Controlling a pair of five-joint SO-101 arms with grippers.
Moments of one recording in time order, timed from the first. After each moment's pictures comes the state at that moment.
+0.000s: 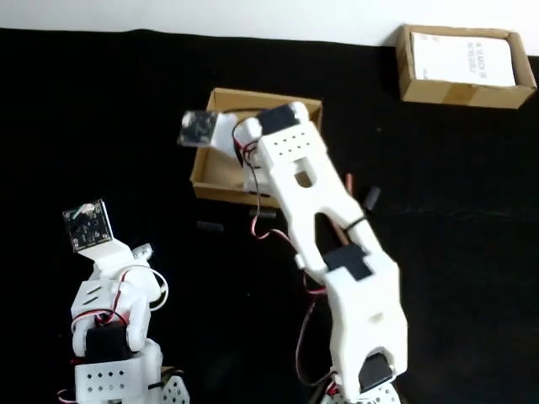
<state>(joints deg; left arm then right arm) -12.7 -103.3 96.1 52.7 14.4 -32.2 27.6 -31.9 87.2 53.0</state>
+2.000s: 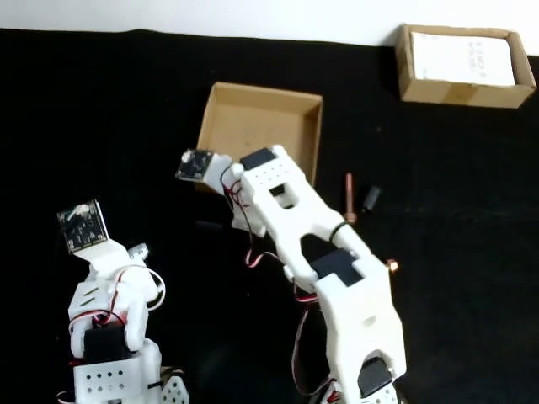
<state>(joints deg) -14.2 -103.3 96.2 52.7 14.4 -35.4 35.1 -9.8 66.8 43.7</state>
